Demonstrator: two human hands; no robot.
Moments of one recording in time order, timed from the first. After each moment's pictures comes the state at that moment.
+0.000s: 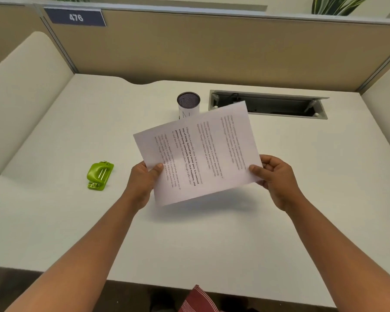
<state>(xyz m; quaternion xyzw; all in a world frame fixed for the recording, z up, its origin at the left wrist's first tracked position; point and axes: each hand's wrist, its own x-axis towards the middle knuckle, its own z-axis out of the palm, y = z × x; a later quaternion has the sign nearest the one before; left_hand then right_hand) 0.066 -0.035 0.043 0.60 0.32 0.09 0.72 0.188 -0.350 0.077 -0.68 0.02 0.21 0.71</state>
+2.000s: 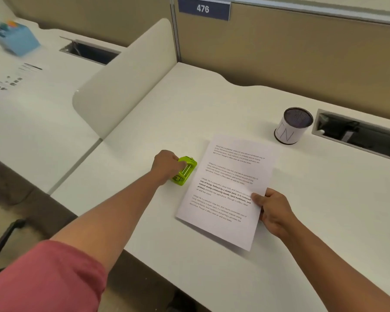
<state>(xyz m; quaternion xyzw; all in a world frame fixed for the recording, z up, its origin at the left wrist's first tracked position) 0.026 0.162 0.012 0.76 0.51 0.02 0.40 0.153 -0.125 -0.004 -0.65 0.09 0.42 0.63</state>
